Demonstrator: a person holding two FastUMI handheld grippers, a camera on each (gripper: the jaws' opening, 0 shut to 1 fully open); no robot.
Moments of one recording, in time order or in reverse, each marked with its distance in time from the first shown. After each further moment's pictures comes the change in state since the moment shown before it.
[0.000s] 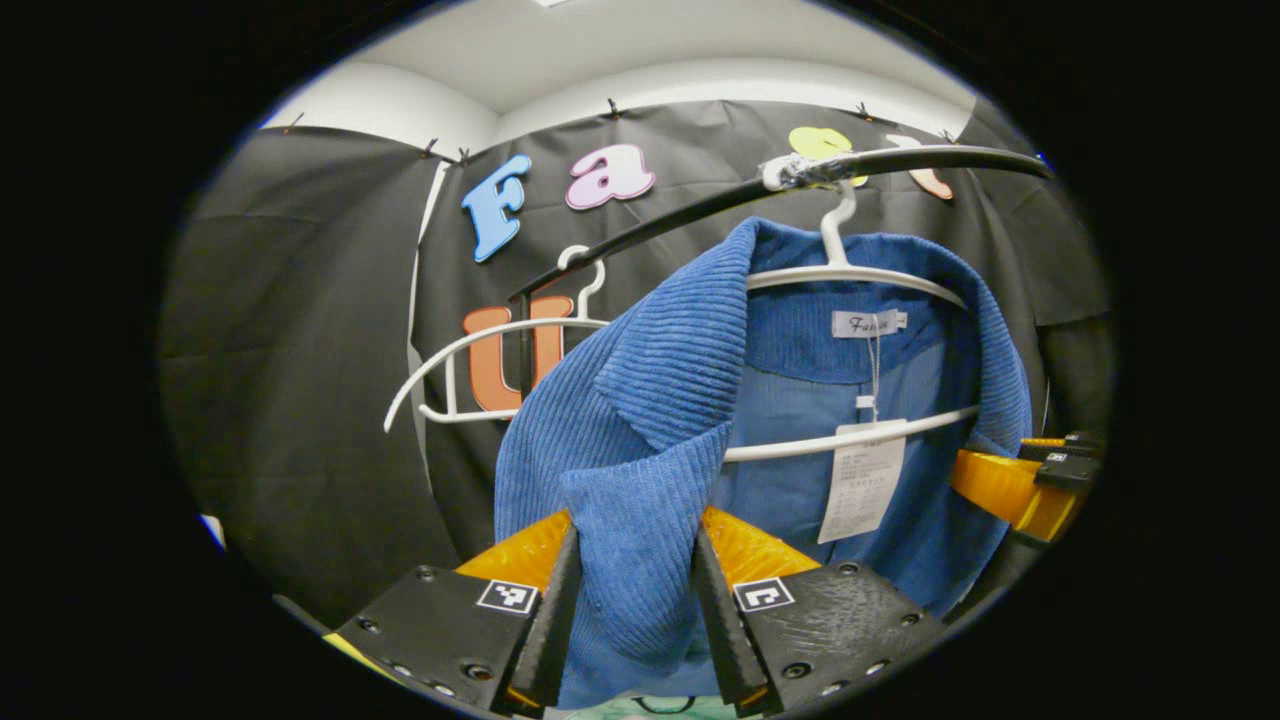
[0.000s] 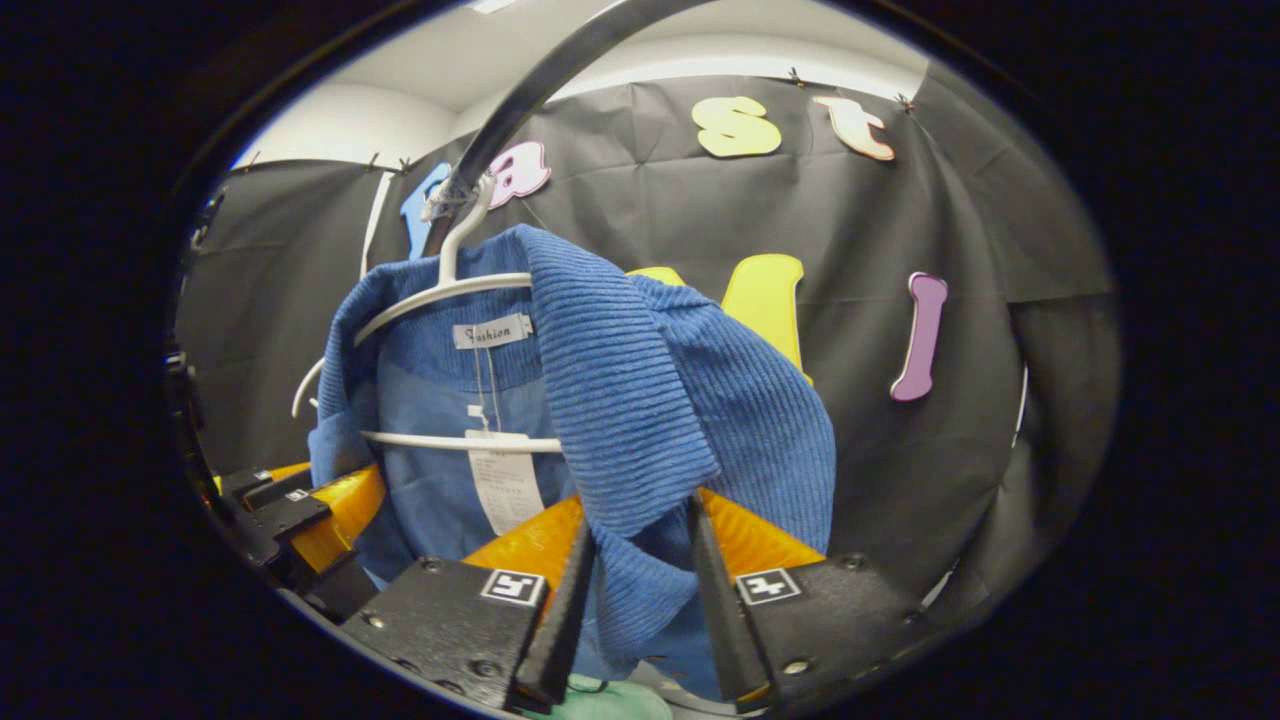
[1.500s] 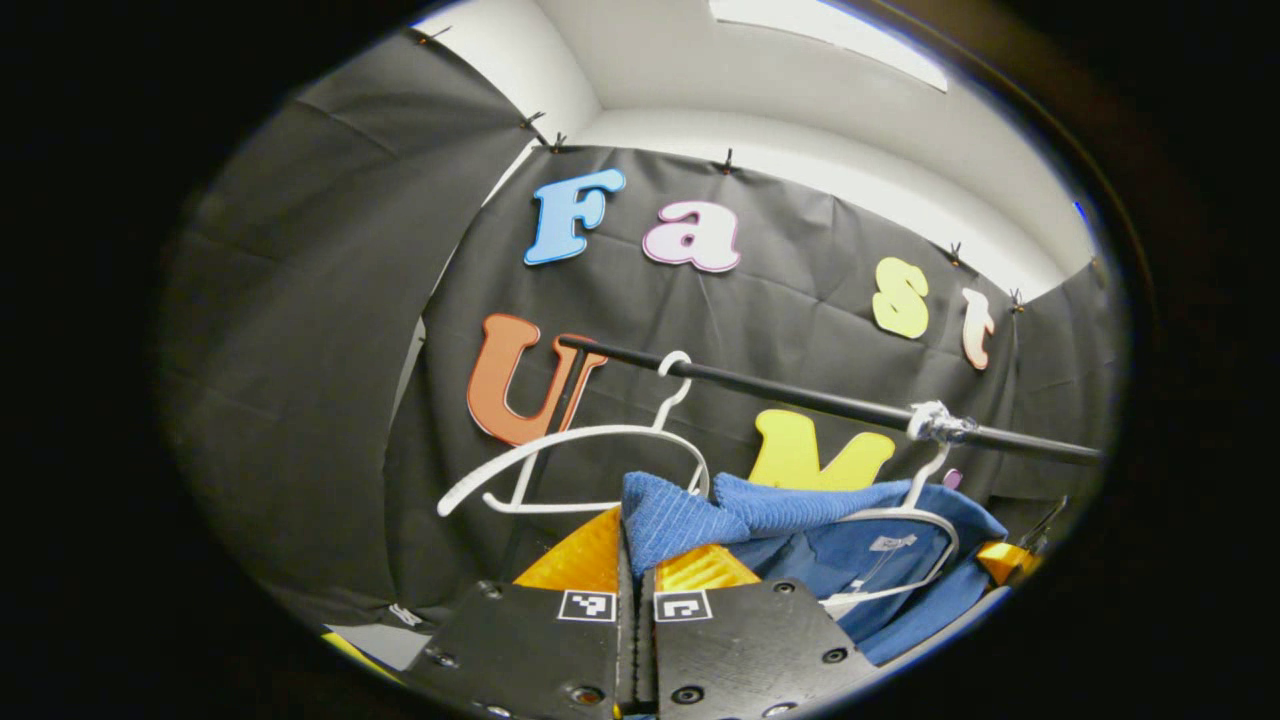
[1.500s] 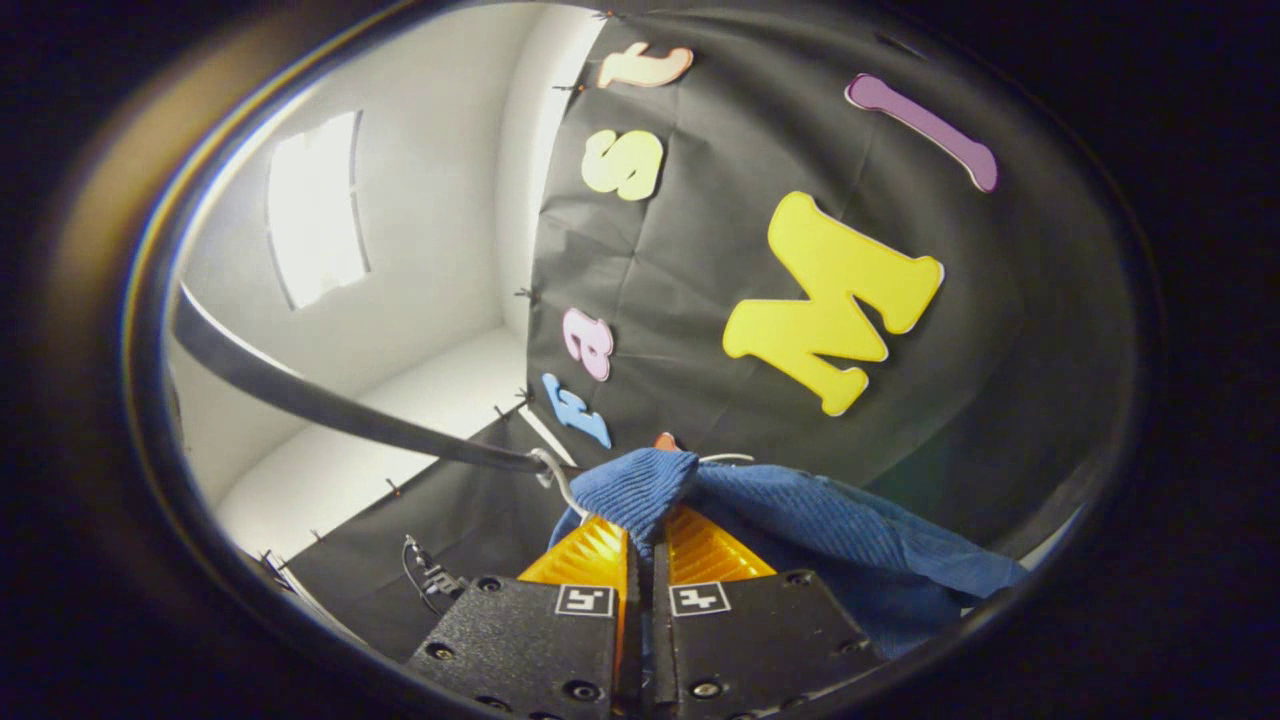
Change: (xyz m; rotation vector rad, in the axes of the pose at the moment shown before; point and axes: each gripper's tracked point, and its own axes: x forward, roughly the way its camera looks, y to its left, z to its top) left arm 0.001 0.084 0.109 -0.355 -0.136 -0.091; right arm -0.037 -0.046 0.094 0.842 -0.112 0.707
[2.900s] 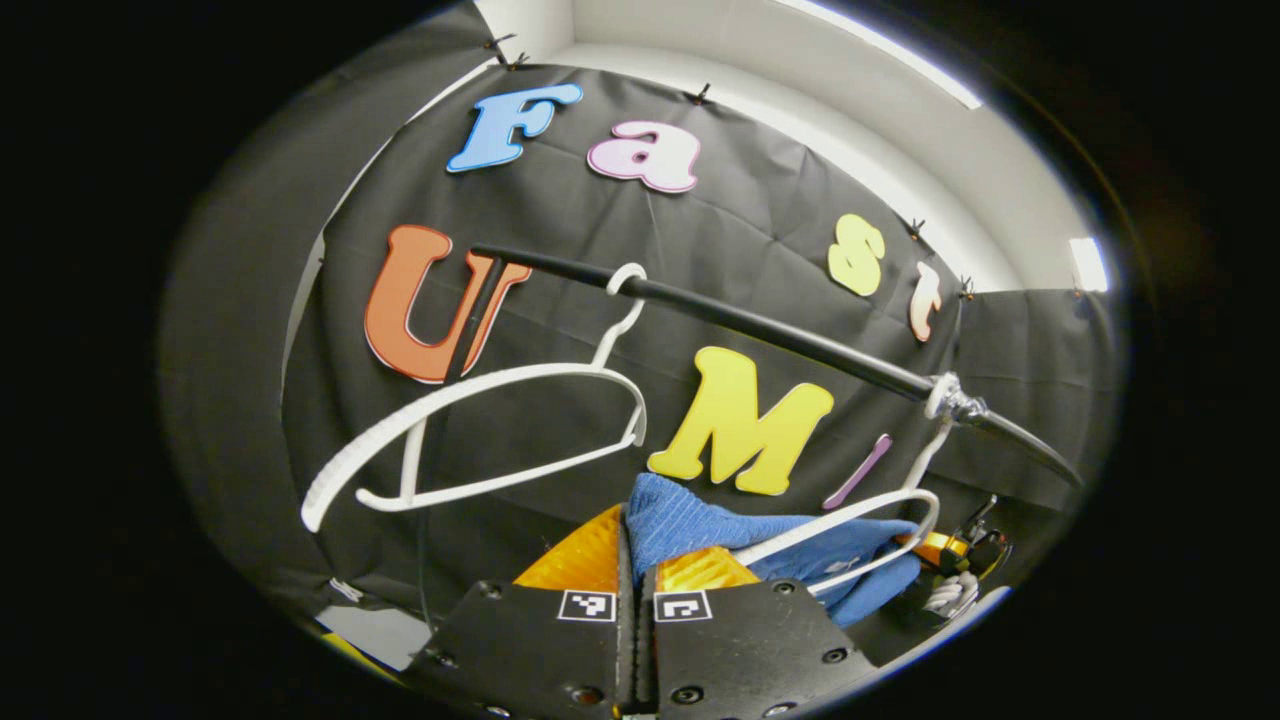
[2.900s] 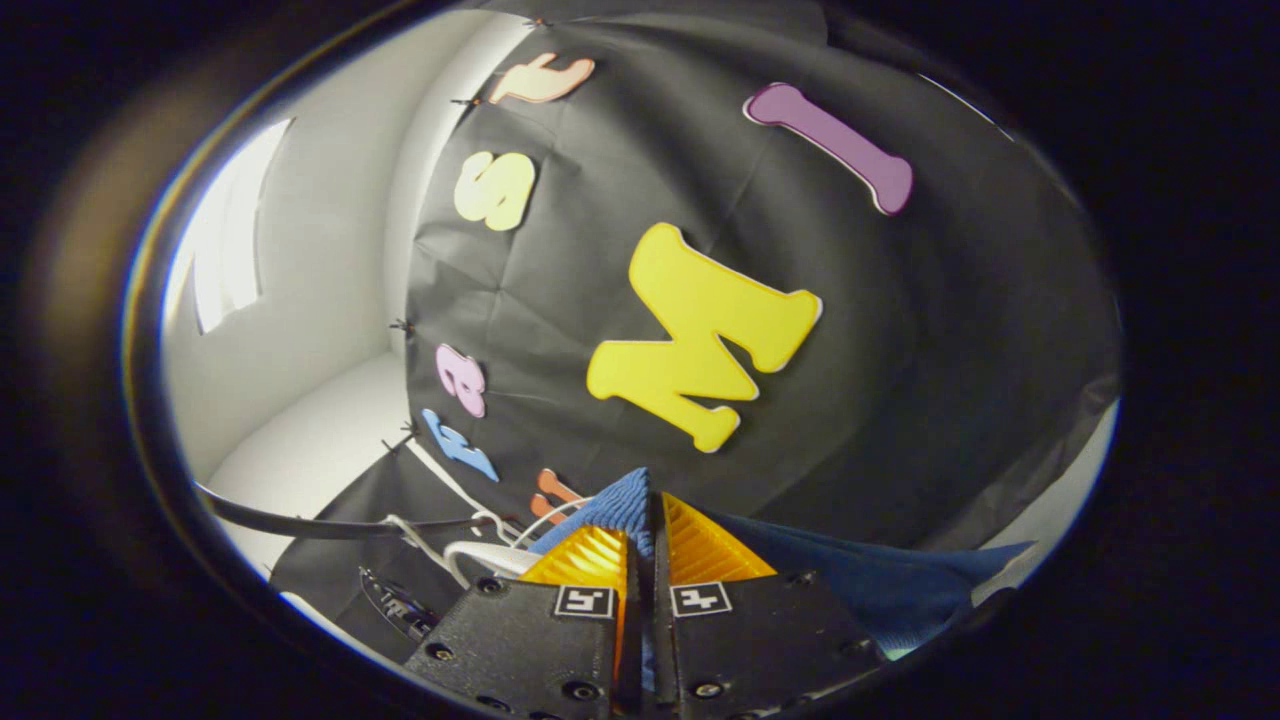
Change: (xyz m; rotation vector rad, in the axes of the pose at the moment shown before) left arm 0.054 -0.014 -0.058 -0.090 0.276 -0.265; right arm 0.002 -0.123 0.040 0.068 -0.013 -0.369
